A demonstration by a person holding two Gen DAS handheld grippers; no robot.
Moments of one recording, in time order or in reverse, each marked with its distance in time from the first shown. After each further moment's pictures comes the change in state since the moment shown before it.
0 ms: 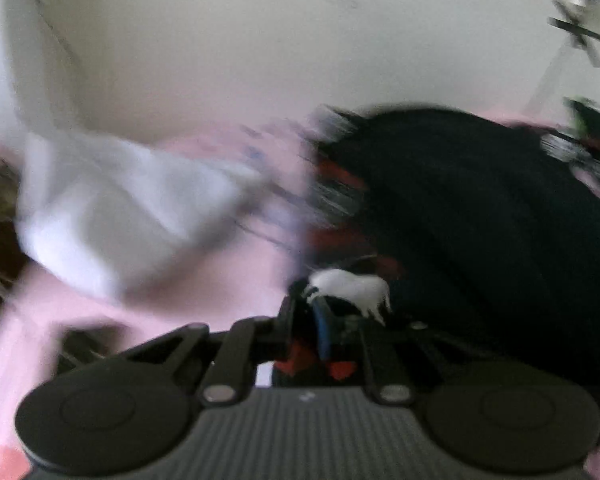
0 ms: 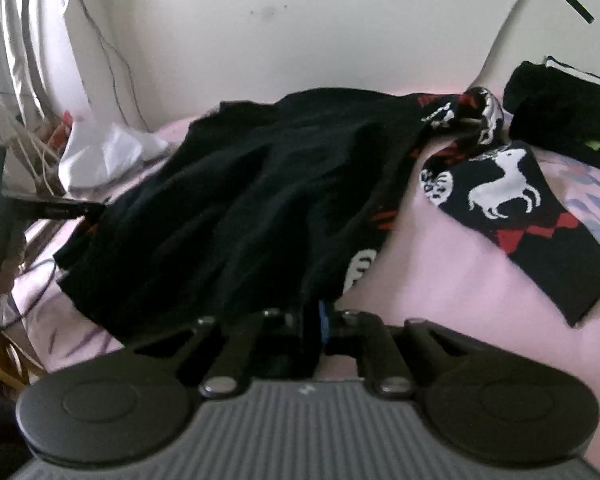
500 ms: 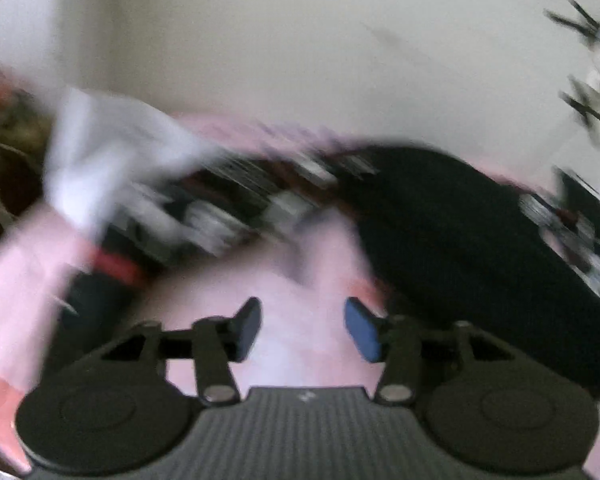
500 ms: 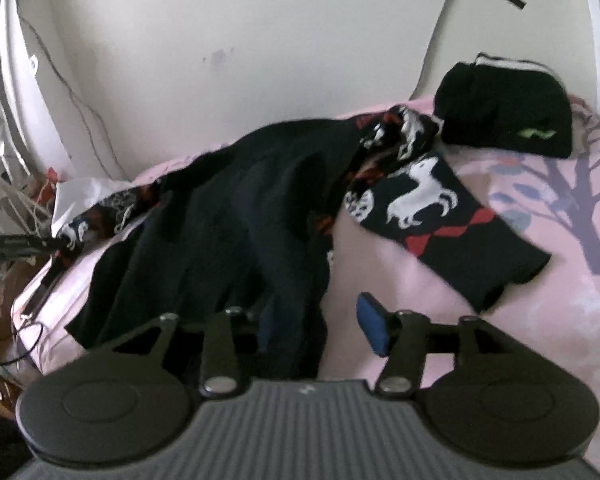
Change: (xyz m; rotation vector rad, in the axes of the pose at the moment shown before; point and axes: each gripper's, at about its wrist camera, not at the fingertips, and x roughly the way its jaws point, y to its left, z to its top) left arm -0.038 0.014 -0.016 -0.206 0.070 -0.233; right arm -0.005 -0.057 0.000 0.063 -0.009 0.029
